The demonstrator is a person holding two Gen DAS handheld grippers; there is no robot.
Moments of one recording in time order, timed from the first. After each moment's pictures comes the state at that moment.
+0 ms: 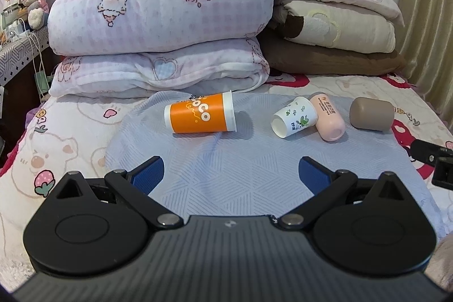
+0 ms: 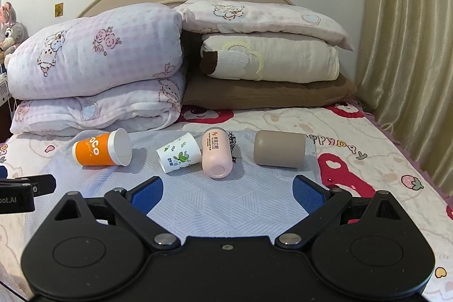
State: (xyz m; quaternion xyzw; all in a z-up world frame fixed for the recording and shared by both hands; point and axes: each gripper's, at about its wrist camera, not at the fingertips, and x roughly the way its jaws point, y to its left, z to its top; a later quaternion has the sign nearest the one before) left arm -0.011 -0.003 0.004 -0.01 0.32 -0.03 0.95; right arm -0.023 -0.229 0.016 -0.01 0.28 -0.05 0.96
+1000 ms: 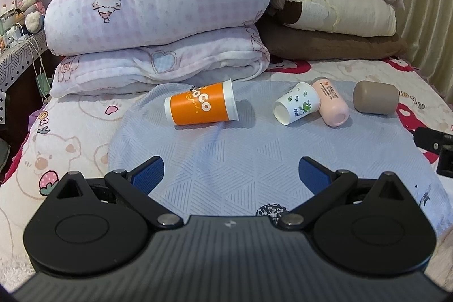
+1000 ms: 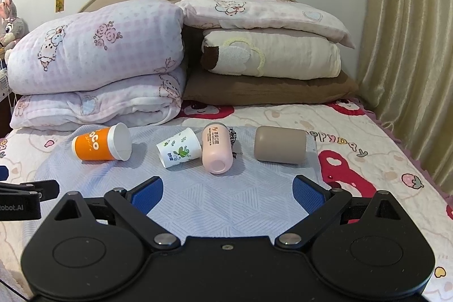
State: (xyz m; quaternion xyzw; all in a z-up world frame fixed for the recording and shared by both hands) left arm -0.008 -0.009 -0.003 0.02 0.34 -0.03 0.94; right arm -0.022 -0.227 0.012 -0.01 0.29 -0.05 0.95
